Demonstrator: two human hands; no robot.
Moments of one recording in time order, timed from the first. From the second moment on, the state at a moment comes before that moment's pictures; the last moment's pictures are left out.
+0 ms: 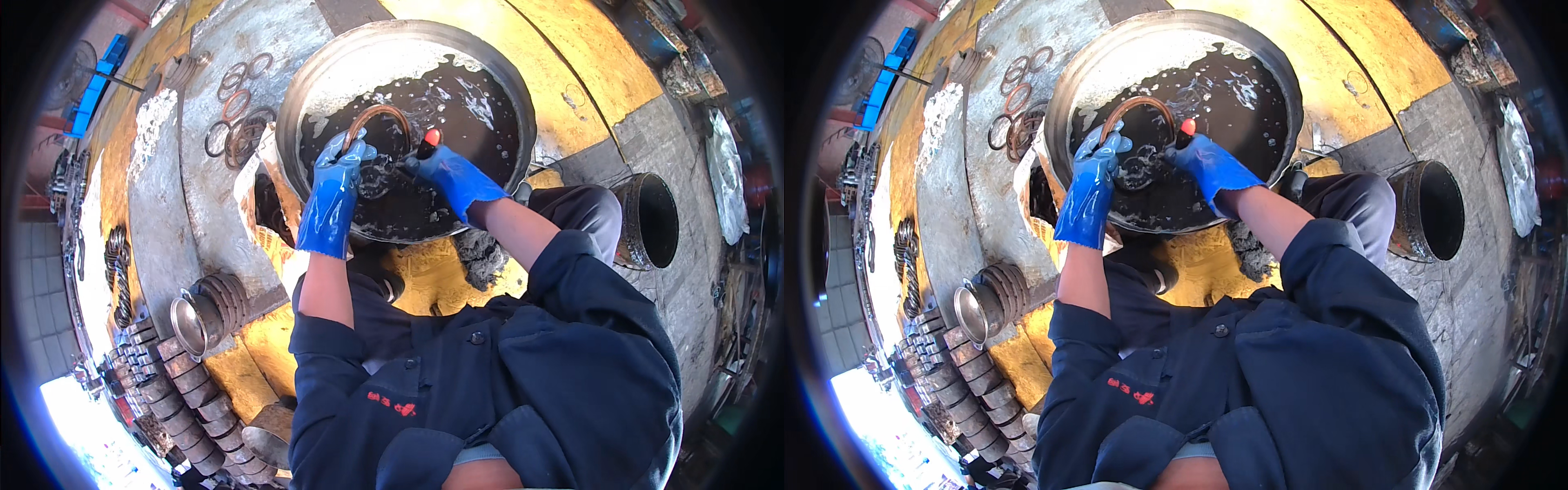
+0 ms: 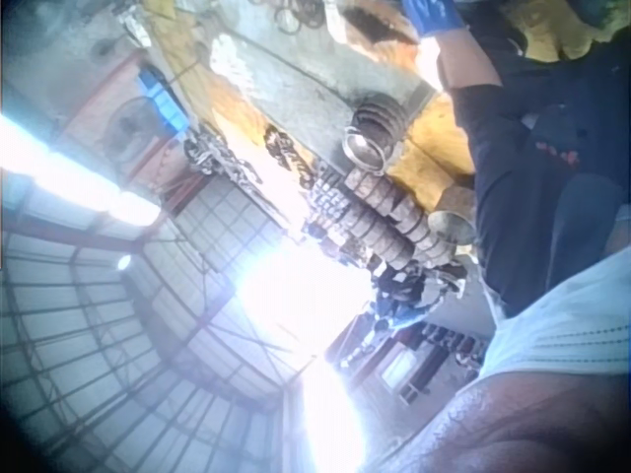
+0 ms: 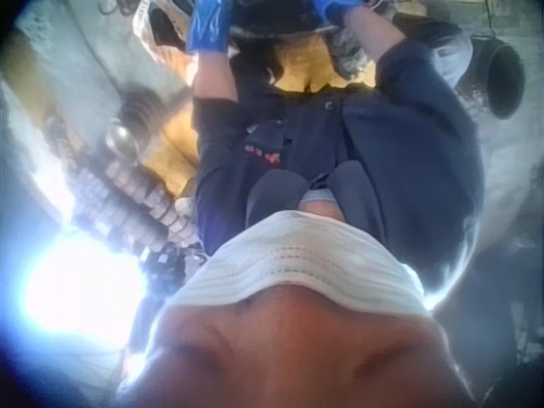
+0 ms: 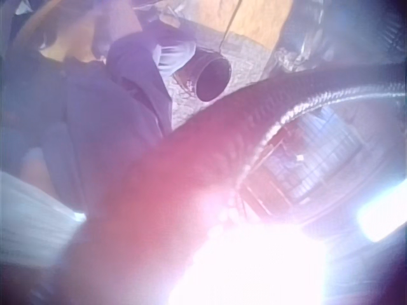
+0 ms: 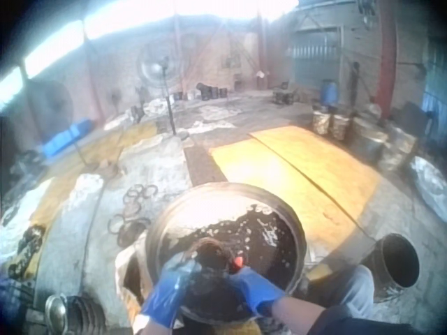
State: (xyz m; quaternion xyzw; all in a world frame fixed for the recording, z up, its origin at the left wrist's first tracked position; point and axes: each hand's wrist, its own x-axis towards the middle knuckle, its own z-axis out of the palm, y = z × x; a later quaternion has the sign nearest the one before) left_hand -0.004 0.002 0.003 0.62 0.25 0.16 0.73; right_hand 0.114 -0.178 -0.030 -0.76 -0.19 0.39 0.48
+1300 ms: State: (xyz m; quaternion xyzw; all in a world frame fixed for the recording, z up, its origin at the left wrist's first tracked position) left_hand -0.008 0.009 0.015 0.50 0.28 0.23 0.79; right_hand 0.112 -0.221 -0.032 -0.66 -0.01 0.36 0.66
